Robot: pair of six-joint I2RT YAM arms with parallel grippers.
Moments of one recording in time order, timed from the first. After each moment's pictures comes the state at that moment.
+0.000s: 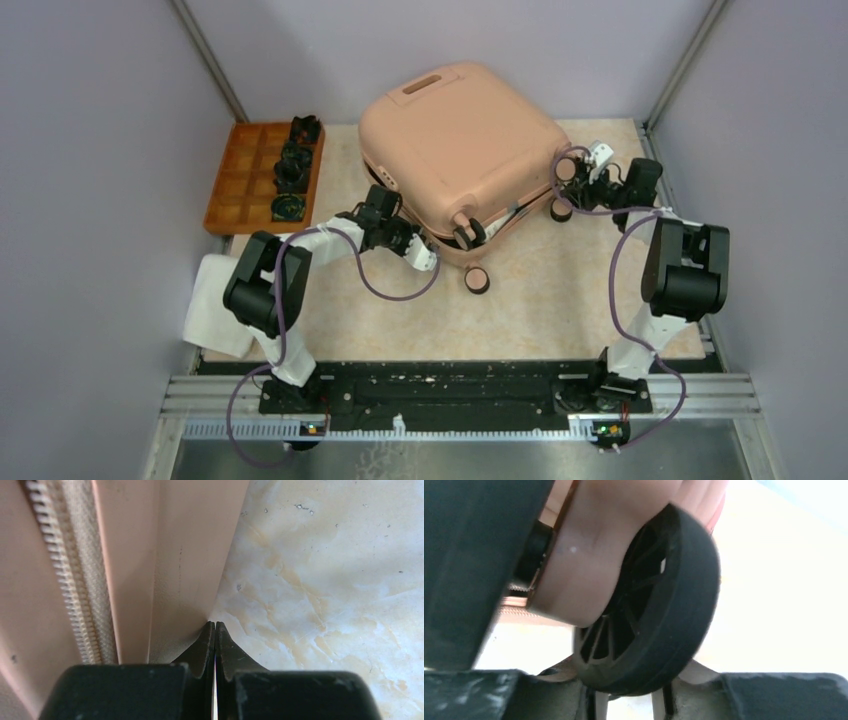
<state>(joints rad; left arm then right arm) -0.46 1.75 1.01 -0.19 0.42 1.65 -0.19 1.79 0.99 0.28 -0.85 -0.49</state>
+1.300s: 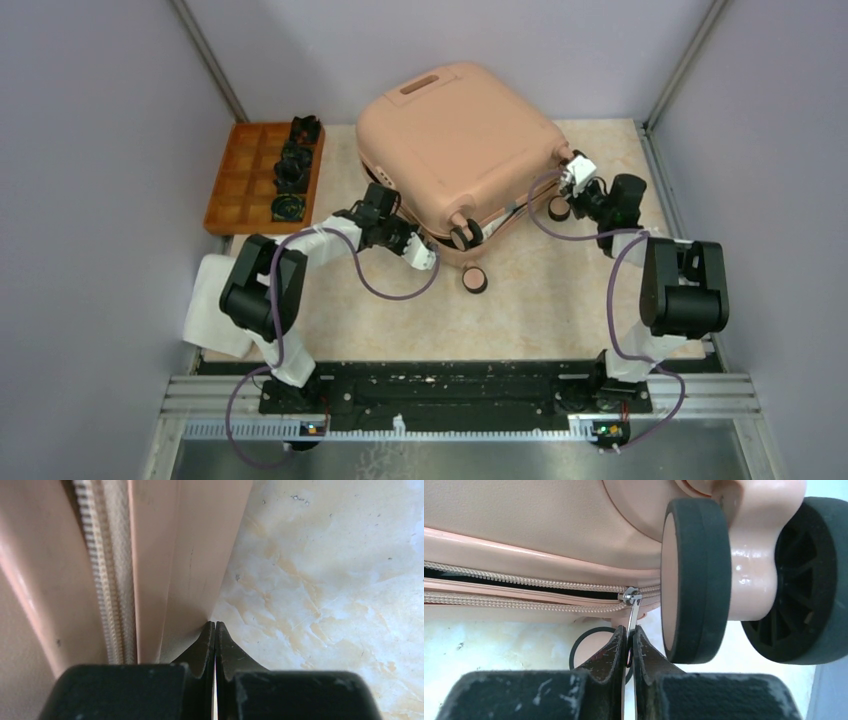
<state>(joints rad) -0.45 1.72 1.03 -0.25 0.40 1.64 -0.09 1.66 0.76 0.57 -0.61 -0.57</state>
